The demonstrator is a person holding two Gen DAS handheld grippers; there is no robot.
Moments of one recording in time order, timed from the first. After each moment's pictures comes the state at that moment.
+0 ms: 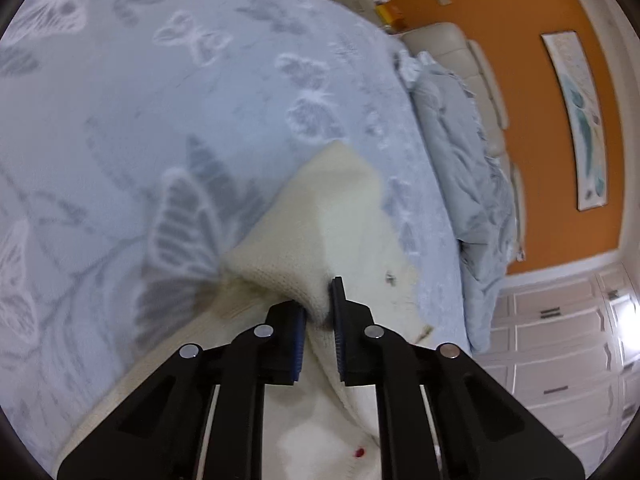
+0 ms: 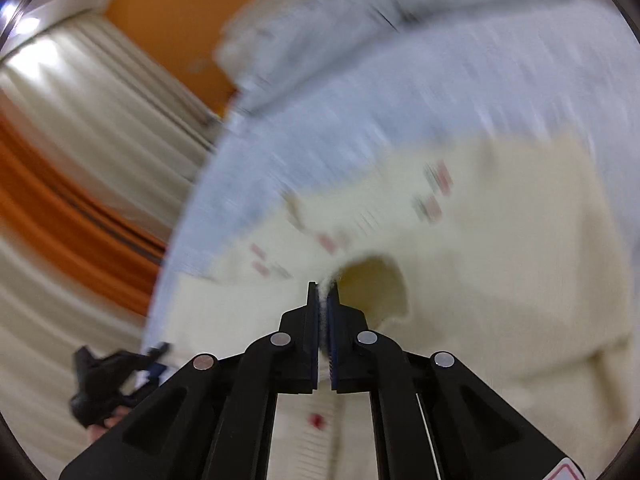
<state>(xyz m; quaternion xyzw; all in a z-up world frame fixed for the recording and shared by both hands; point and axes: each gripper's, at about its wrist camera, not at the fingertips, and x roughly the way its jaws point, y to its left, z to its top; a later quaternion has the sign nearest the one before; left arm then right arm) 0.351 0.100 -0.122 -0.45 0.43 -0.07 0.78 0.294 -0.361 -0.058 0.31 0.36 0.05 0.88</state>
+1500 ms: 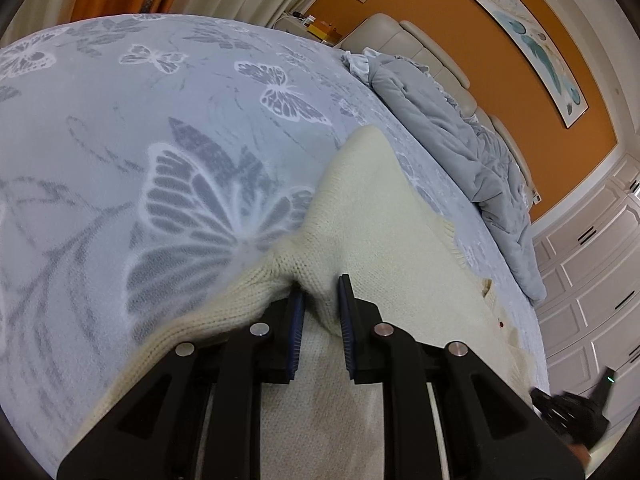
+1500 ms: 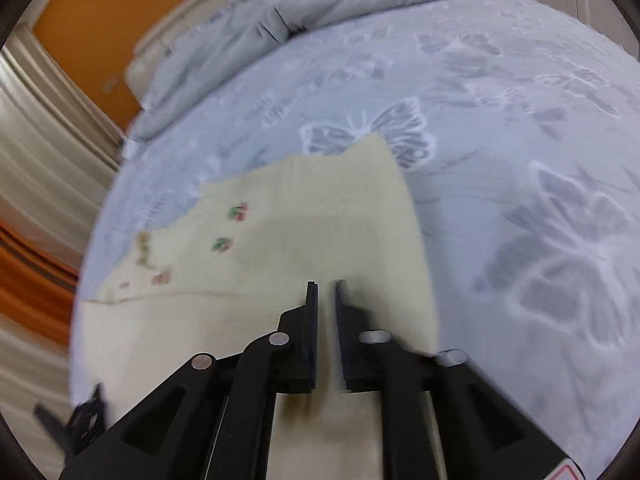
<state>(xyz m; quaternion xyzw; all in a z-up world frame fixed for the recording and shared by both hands) 0.327 0.060 -0.167 -0.30 0.37 -0.09 0.87 0.256 -0.464 -0.108 0.30 0.41 -0.11 0.86</state>
